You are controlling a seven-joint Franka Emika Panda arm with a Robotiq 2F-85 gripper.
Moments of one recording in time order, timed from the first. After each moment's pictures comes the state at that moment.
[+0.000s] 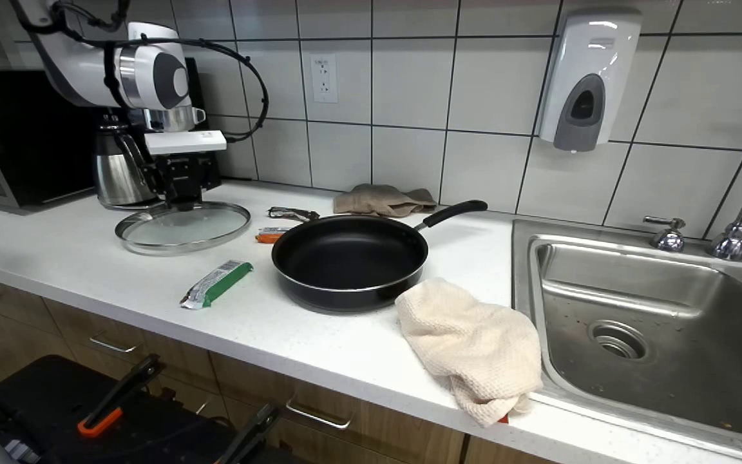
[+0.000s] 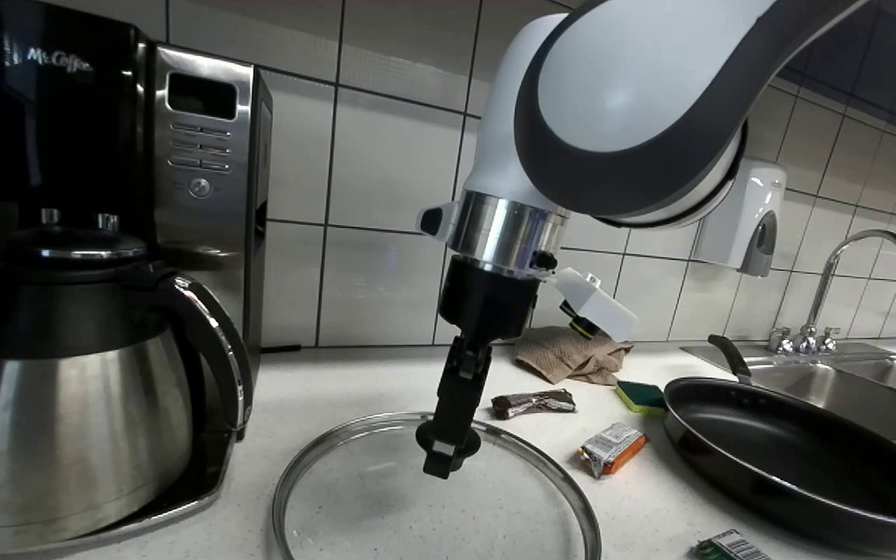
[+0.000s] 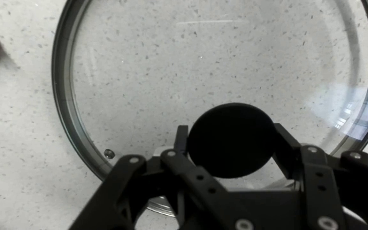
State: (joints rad) arm 0.22 0.49 0.33 -1.96 -0.09 2.51 -0.56
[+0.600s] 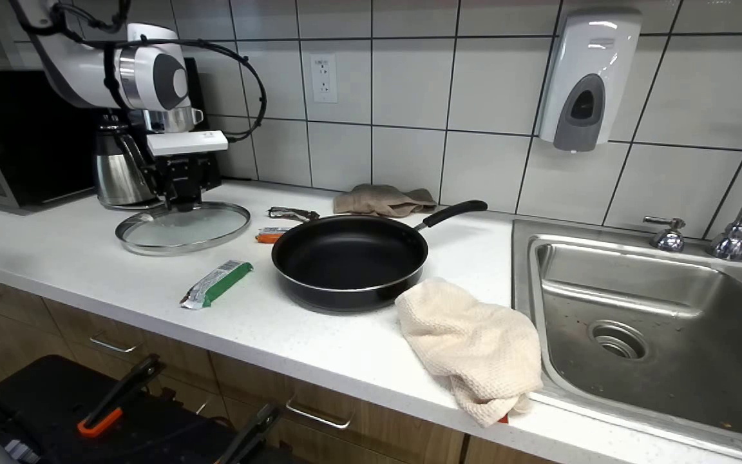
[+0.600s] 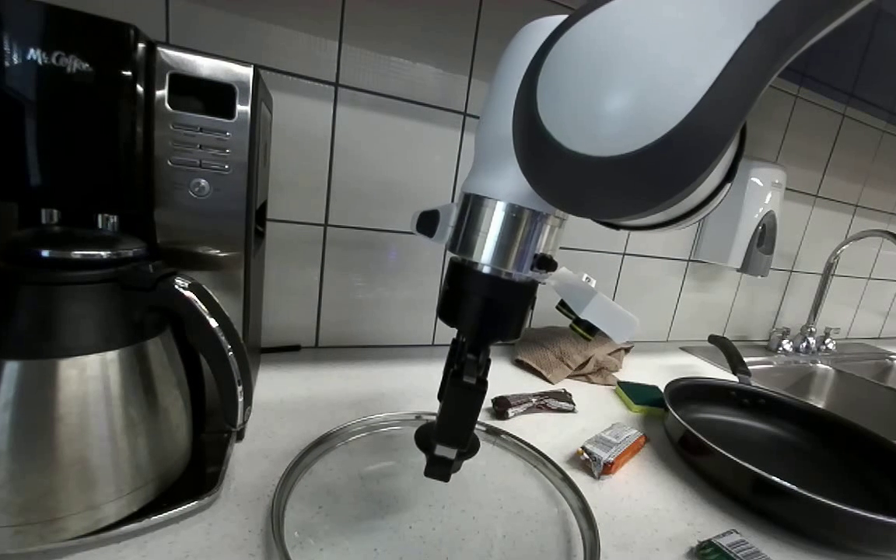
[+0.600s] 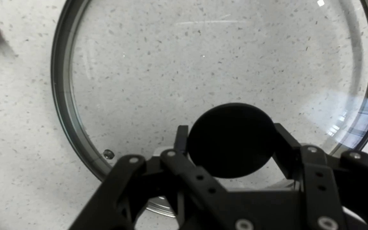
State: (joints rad) arm 0.22 0.50 0.33 -1.96 -0.10 2.51 -0.61
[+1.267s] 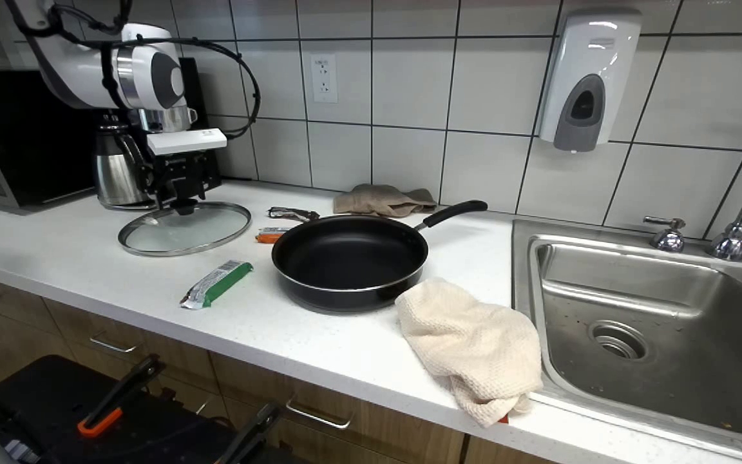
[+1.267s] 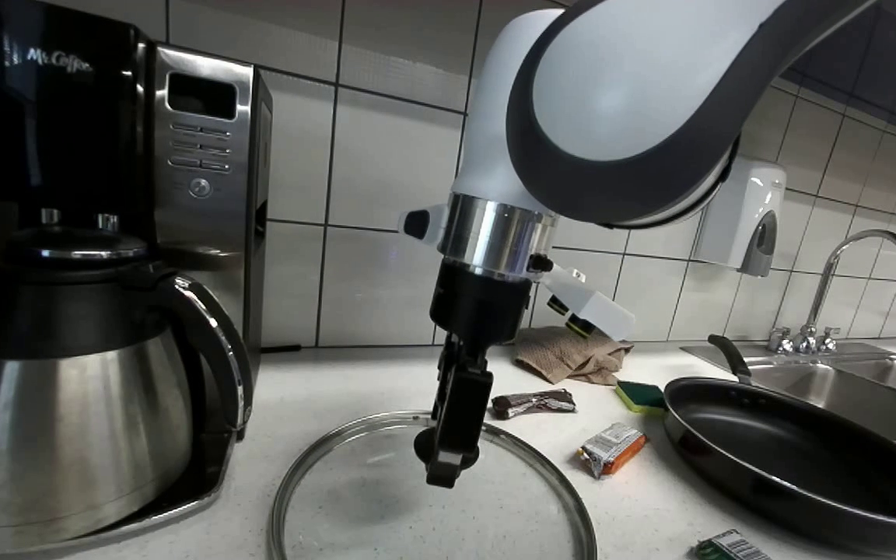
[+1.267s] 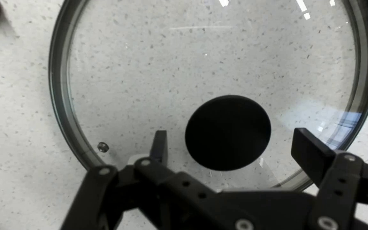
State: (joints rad) arm 0.23 0.50 0.33 -1.95 -0.14 2.49 -0.65
